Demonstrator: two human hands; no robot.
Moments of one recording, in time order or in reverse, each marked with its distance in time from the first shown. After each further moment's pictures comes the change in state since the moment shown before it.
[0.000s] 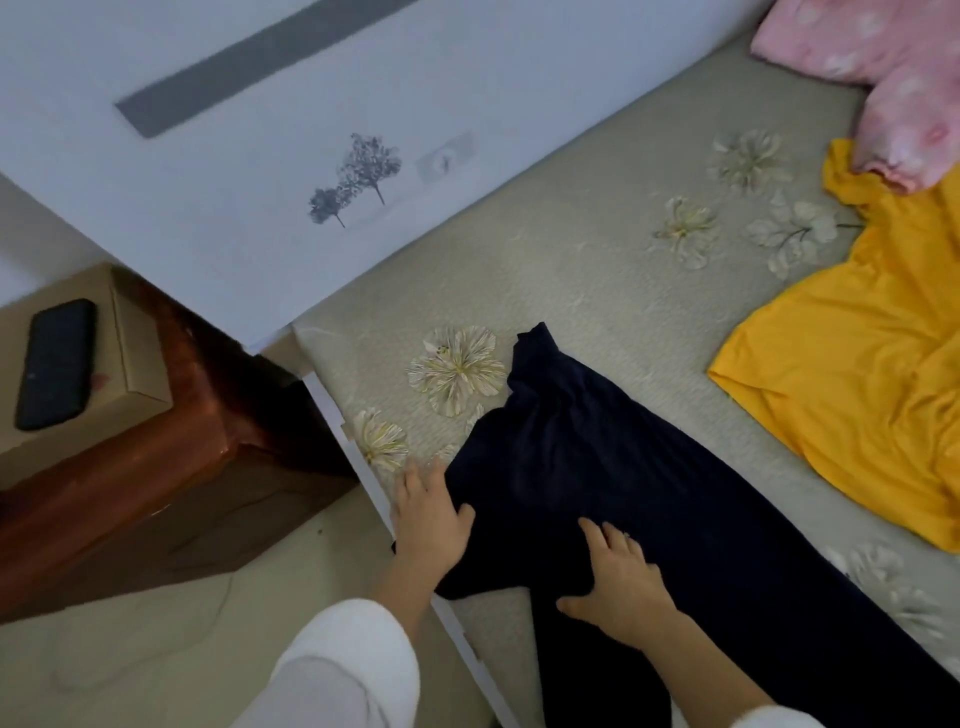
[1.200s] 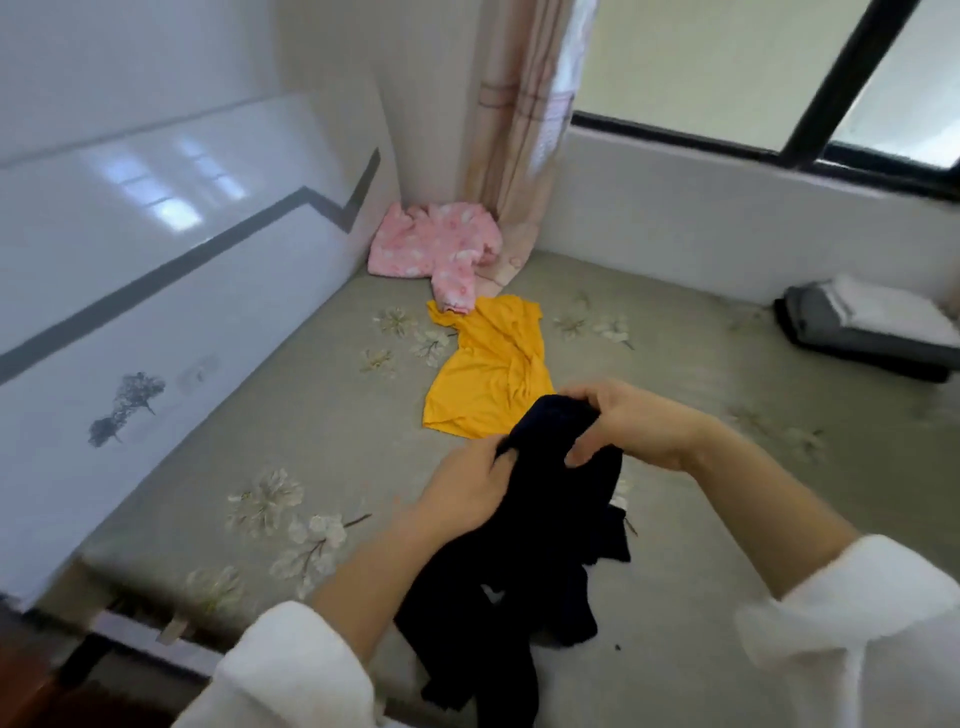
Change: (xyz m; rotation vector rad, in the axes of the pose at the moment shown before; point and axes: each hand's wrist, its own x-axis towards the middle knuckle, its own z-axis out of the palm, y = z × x) left_hand -0.325 0.148 -0.140 -0.186 -0.269 1.164; right_hand -0.446 0.004 -0.111 0.839 0.580 -0.093
